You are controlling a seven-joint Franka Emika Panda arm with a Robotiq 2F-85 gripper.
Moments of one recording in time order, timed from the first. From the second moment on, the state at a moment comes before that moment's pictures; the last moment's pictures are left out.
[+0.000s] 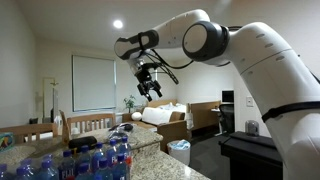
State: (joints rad) arm 0.01 0.42 -0.03 -1.10 -0.28 1.10 -0.18
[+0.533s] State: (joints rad) arm 0.01 0.51 -0.02 -1.12 -0.10 1.28 -0.18
